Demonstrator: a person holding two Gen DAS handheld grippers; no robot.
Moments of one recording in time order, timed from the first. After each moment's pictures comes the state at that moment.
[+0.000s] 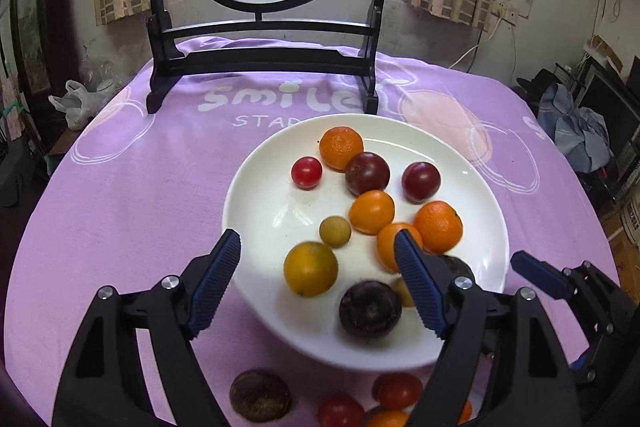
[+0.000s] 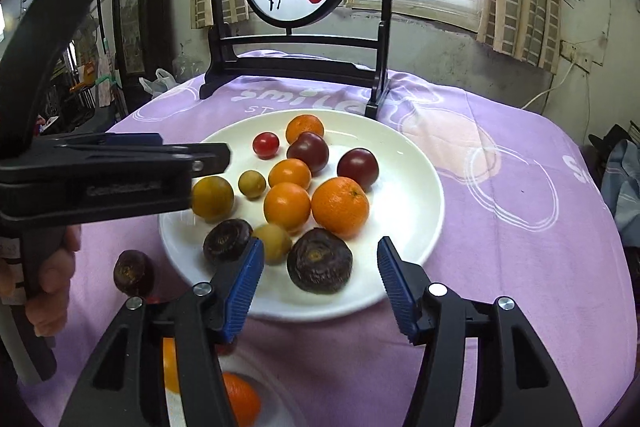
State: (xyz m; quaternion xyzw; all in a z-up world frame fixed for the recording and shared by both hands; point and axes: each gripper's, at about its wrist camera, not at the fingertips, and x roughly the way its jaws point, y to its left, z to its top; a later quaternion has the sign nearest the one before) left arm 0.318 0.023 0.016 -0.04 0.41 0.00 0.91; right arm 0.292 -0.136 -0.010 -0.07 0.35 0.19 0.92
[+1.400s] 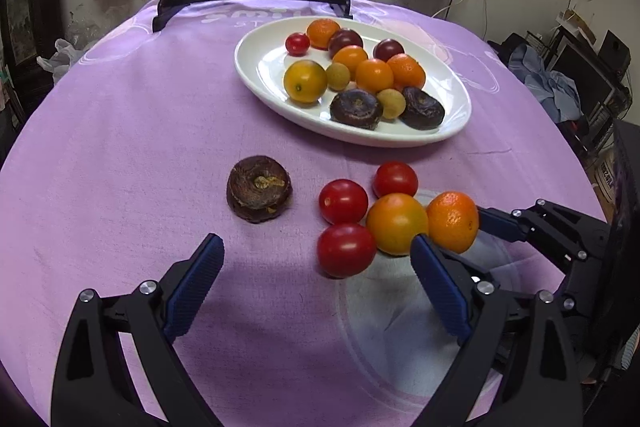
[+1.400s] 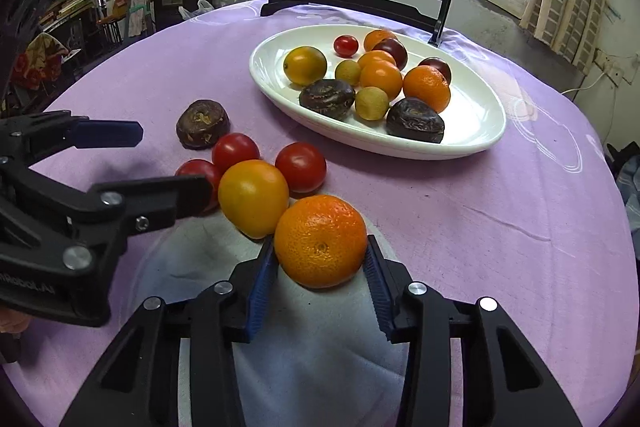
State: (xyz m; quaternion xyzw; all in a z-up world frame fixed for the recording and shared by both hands) left arm 0.197 0.031 -0.037 -0.06 0.46 -0.05 0.89; right arm 0.203 -0.107 -0.057 -0.16 0.41 0.23 0.87
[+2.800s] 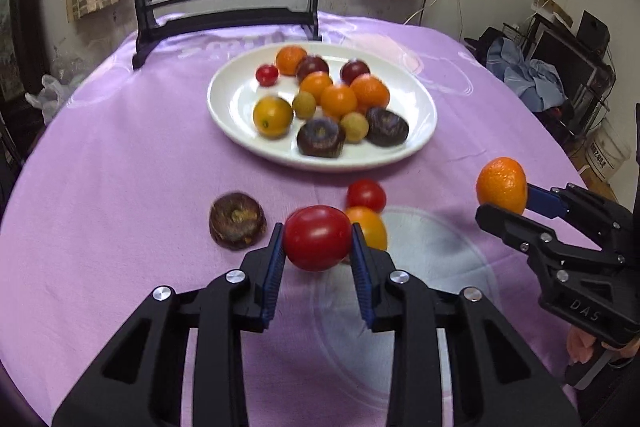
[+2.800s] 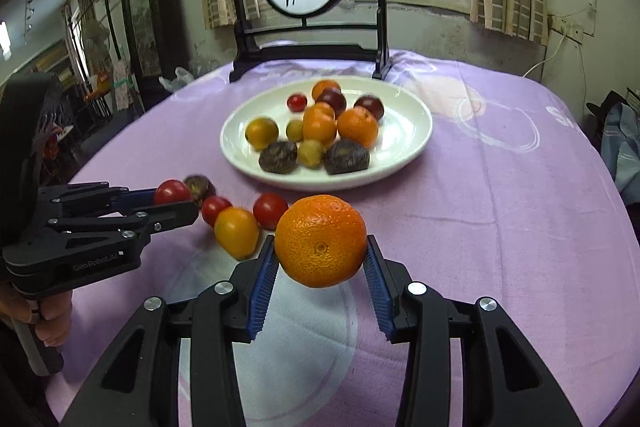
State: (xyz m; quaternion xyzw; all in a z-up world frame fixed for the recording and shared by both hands) left arm 0.196 0.013 -0.005 -0.01 0.42 -0.08 0.90; right arm 0.192 -0.167 -0.008 -0.04 0.36 0.21 0.91
